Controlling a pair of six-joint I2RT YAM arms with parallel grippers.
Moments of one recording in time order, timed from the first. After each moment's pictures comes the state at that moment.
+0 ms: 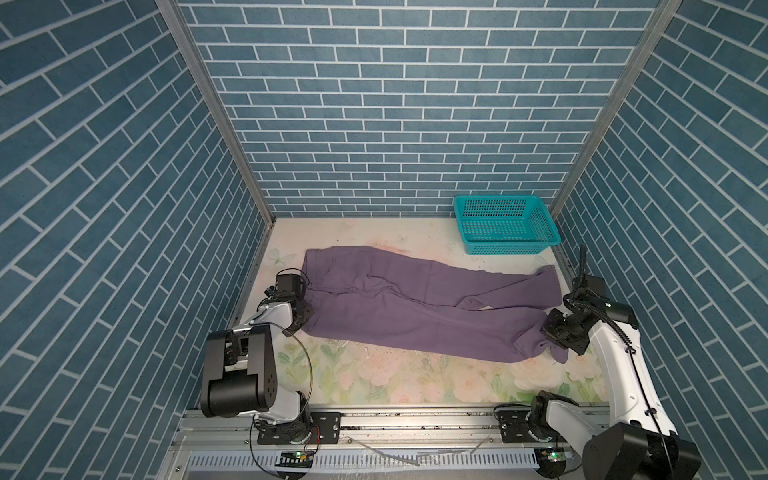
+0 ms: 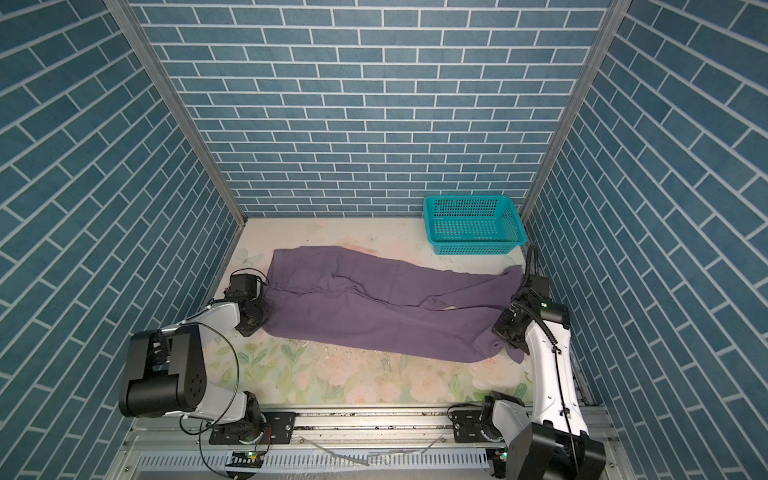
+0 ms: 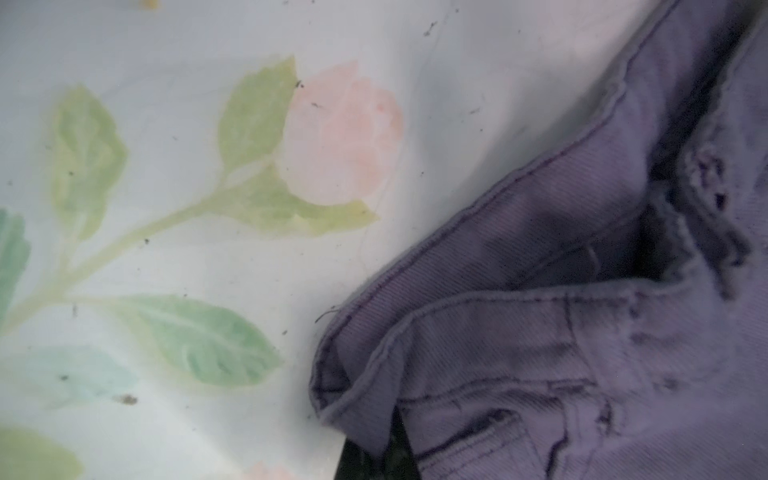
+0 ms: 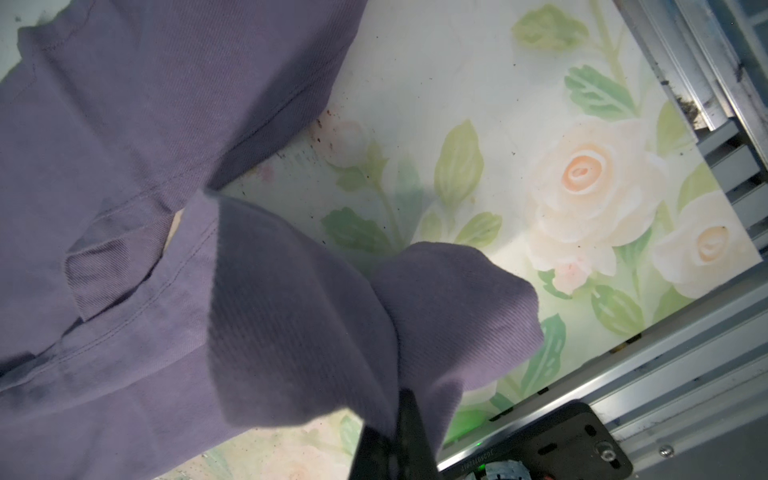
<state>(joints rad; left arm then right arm) 0.14 1.47 0.68 -0.38 -0.11 -0.69 -0.23 1.02 0.90 -1.19 -0.06 0.41</state>
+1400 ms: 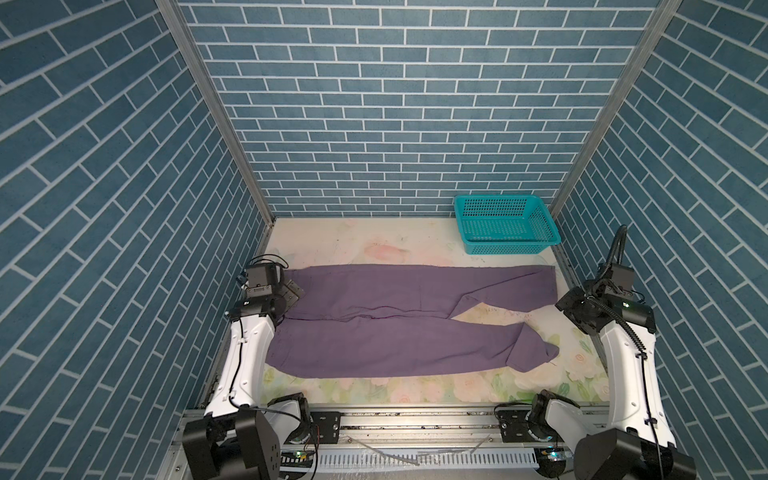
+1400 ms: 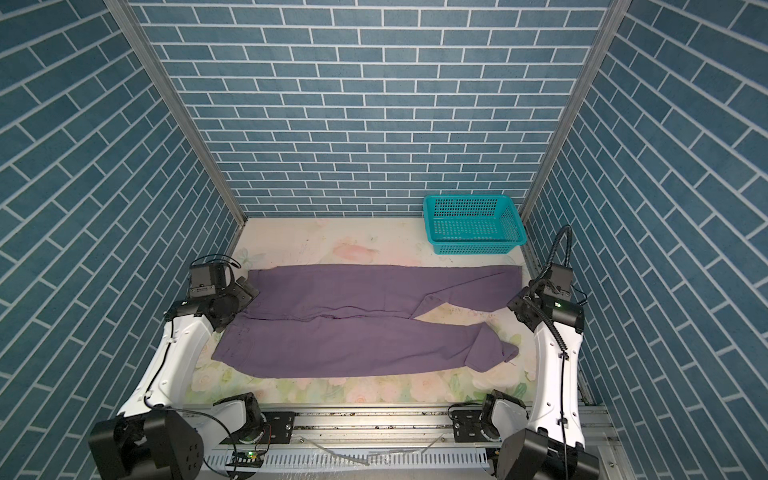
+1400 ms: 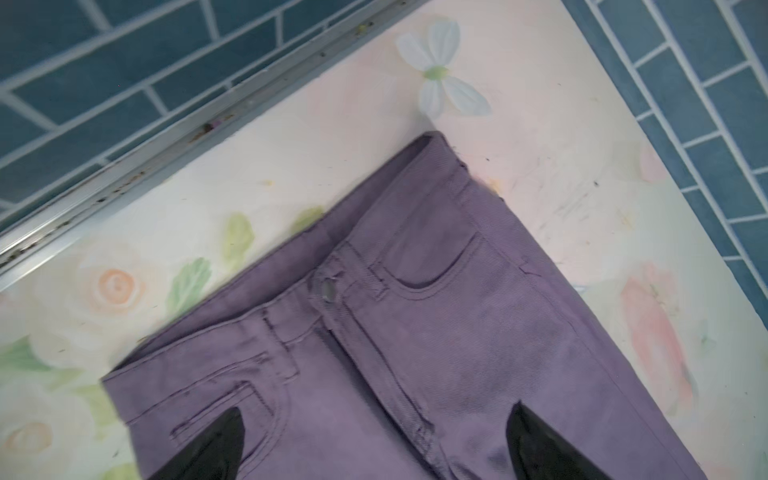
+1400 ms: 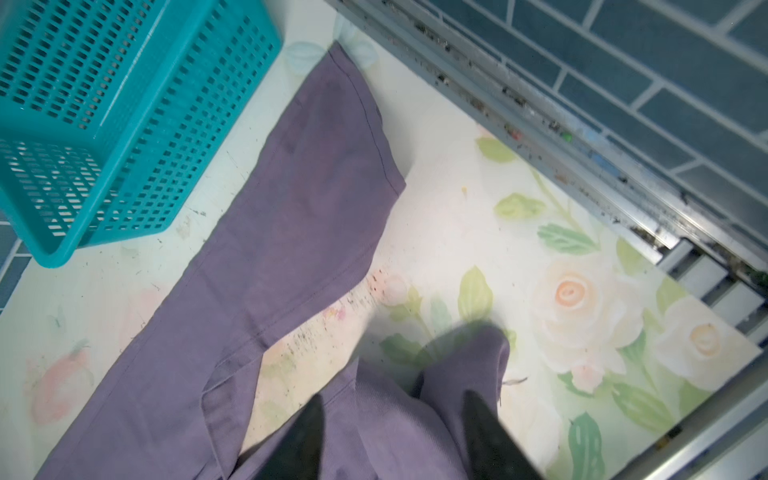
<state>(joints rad) 0.16 1.13 0.86 -0.66 -0.09 -0.69 -0.31 1.00 1.00 -0.99 -0.05 0.52</state>
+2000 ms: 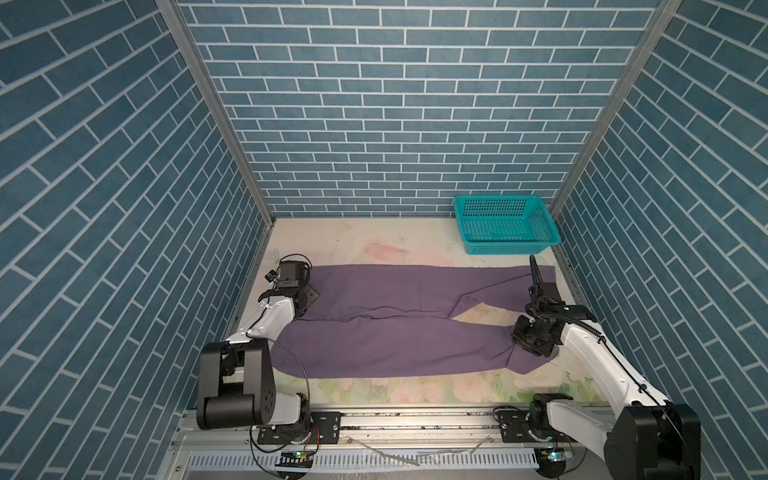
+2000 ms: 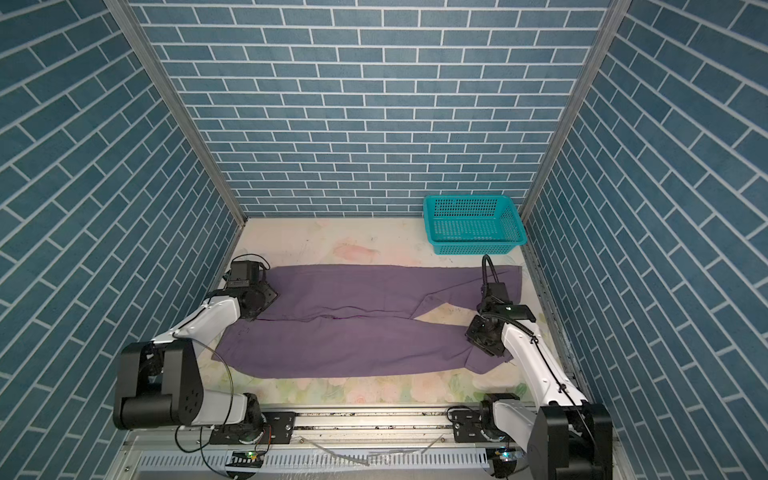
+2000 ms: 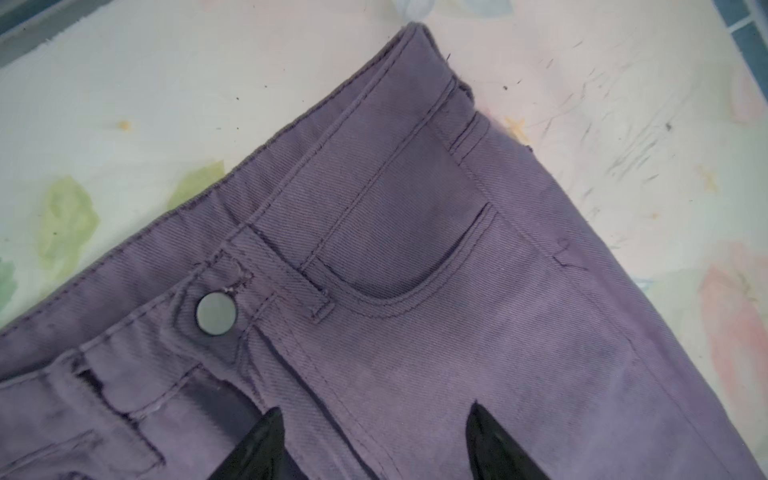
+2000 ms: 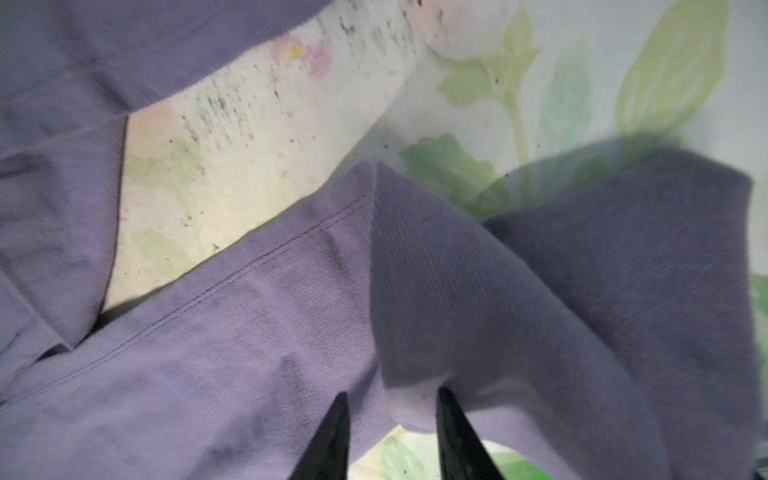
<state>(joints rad) 0.05 1.44 0.79 -0.39 -0.14 -0.79 0.11 1.09 0.70 -0.97 -0.07 0.66</state>
